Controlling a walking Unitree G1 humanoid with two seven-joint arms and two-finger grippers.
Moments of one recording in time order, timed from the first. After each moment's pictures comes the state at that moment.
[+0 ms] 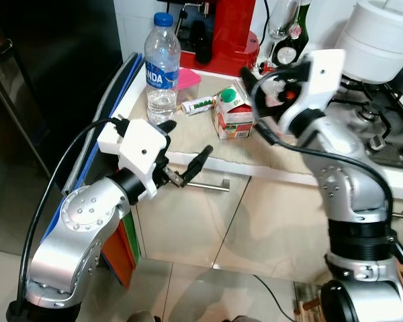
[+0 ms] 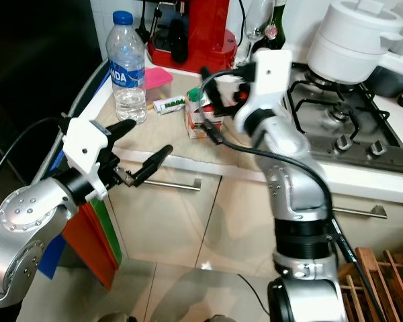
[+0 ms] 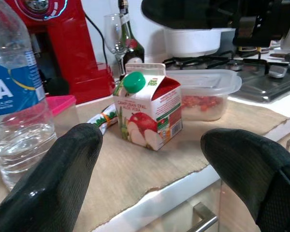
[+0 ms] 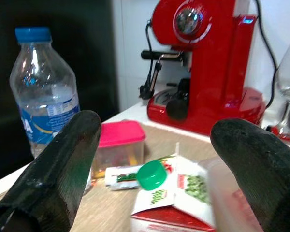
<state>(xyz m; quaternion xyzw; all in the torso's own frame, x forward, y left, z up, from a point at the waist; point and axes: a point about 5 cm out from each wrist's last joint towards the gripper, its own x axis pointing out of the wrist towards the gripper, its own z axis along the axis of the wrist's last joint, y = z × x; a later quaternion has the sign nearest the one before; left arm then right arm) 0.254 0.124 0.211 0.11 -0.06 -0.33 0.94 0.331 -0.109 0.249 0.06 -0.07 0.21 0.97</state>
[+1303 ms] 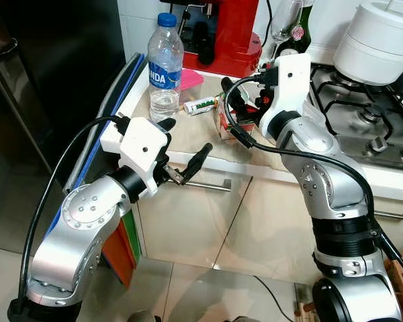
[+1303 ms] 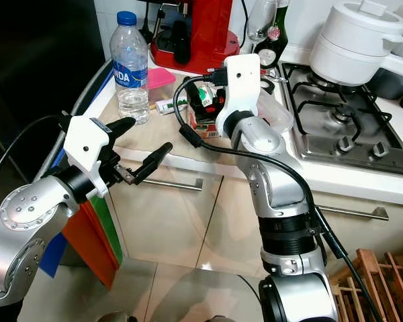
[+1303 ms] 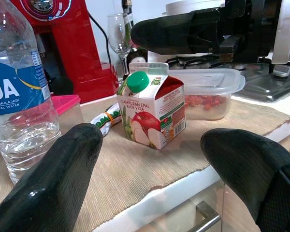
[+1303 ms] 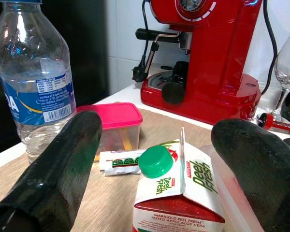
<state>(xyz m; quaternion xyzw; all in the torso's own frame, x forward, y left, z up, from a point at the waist) 0.254 0.124 0.211 0.11 -0.06 -0.32 0.94 0.337 -0.096 0.245 0.02 -0.04 0.18 0.98</state>
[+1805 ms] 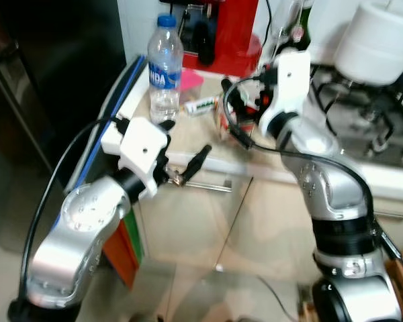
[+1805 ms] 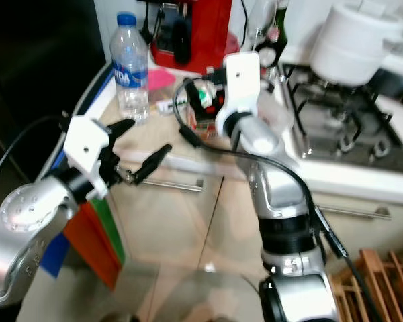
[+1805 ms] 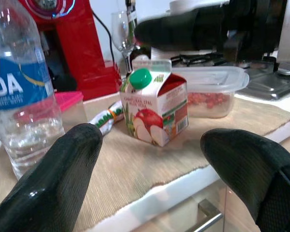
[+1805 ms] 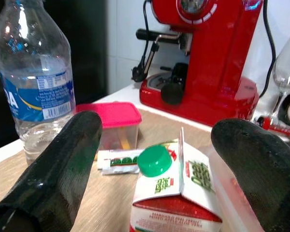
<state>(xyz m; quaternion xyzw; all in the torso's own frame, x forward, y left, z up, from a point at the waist) 0.253 0.126 0.210 0.11 -0.06 -0.31 0.94 0.336 -0.093 0.245 0.01 -0.05 0.18 0.98</state>
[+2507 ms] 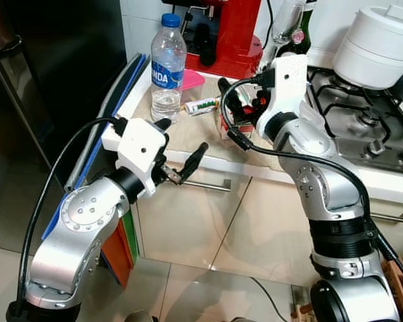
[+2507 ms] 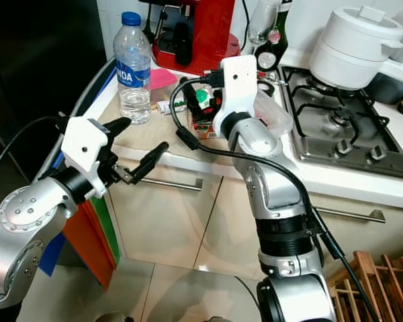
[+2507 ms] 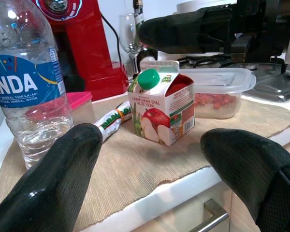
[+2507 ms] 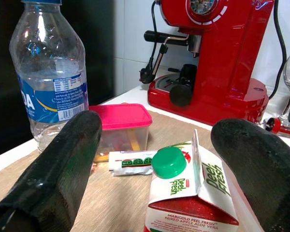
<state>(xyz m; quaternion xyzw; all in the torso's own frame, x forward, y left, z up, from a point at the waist) 0.254 0.127 0.210 0.12 -0.06 -0.30 0.94 0.336 -0.090 0.241 0.02 -0.04 0.19 0.98</state>
